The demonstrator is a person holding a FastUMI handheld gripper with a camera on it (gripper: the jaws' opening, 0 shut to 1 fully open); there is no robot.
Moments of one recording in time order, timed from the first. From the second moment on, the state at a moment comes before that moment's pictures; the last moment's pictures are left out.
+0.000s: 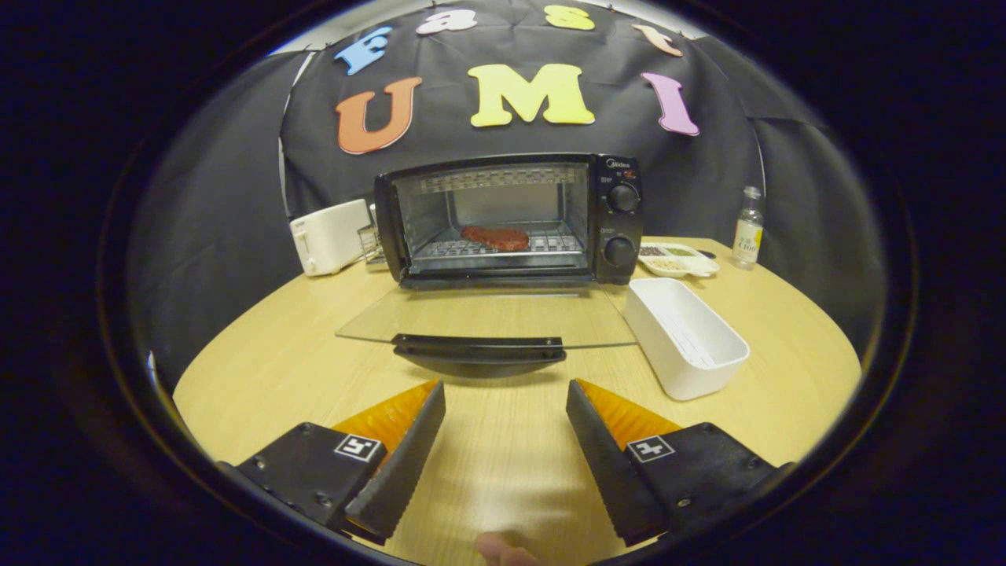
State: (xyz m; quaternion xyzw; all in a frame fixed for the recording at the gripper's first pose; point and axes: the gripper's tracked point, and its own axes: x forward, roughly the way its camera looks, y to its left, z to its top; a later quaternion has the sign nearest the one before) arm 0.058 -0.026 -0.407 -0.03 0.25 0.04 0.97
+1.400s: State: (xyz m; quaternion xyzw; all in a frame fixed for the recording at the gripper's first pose) arm 0.117 0.000 -0.405 -0.03 0.23 0.01 0.97
